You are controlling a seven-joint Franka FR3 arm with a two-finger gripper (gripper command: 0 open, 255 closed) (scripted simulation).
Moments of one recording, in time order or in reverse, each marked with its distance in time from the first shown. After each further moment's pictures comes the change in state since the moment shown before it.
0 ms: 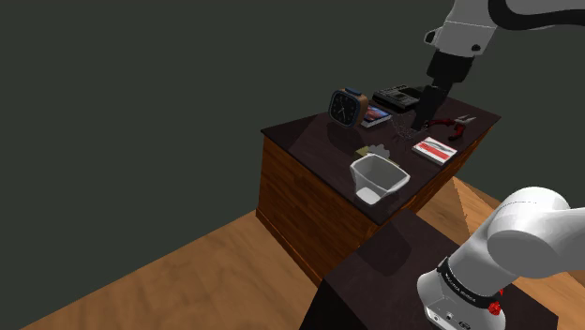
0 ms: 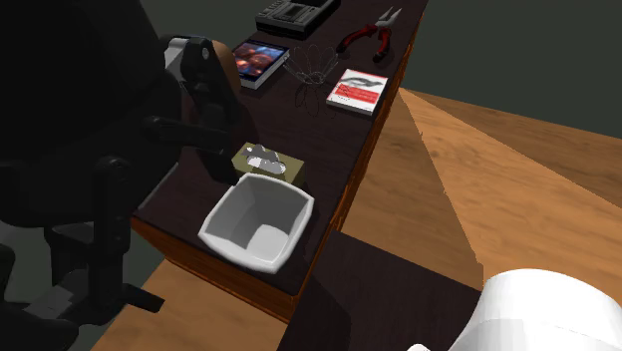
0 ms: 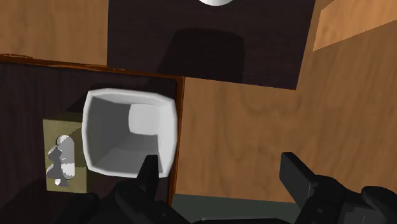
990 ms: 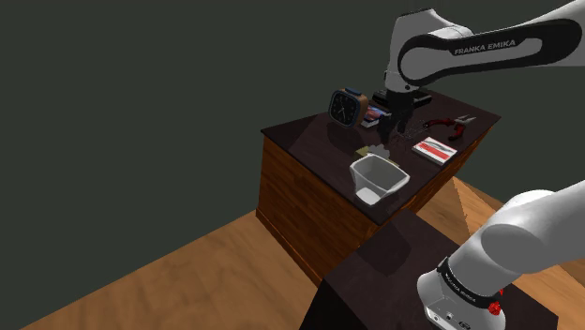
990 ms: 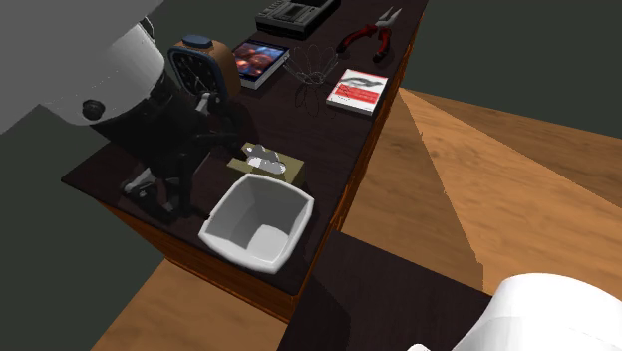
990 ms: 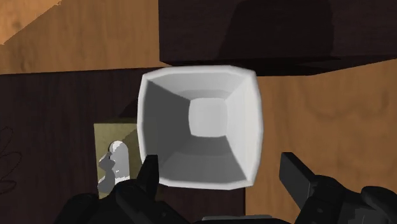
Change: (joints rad) arm -0.120 0.388 -0.008 -0.018 -0.208 0.301 0.082
